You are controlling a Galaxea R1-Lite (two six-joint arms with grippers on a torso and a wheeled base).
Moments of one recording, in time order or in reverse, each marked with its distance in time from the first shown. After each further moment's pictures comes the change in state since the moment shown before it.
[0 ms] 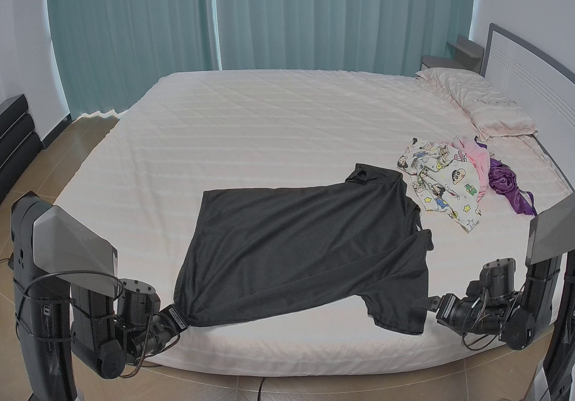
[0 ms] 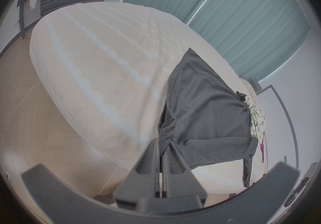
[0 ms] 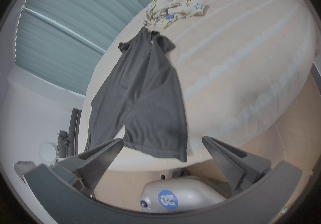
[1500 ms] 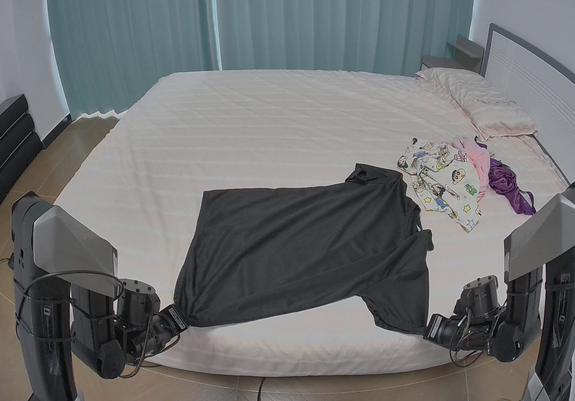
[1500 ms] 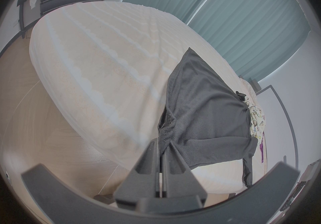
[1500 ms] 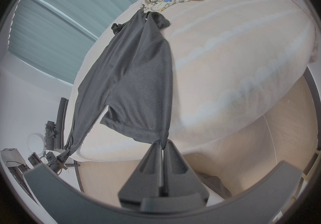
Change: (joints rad) left arm 0.000 0.001 0.001 -0.004 -0.004 -0.002; right arm 0.111 0.118 0.041 -0.048 -0.116 0.001
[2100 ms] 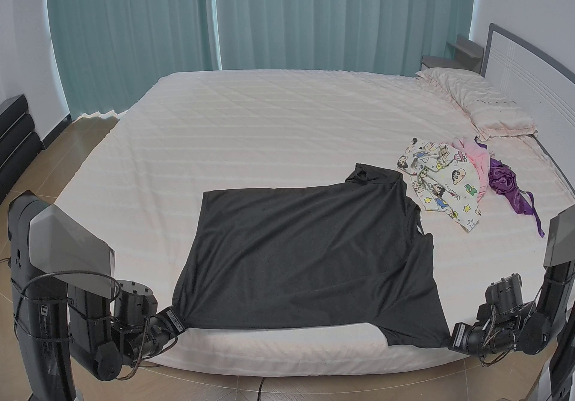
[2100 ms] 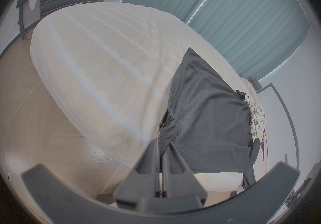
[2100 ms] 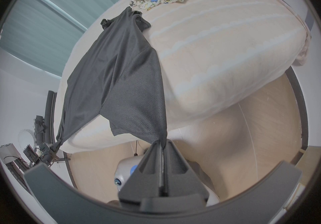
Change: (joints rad) left arm 0.000 -0.016 0.032 -0.004 0.003 0.014; right arm -0.105 -0.241 0.067 0.338 0.013 -0.130
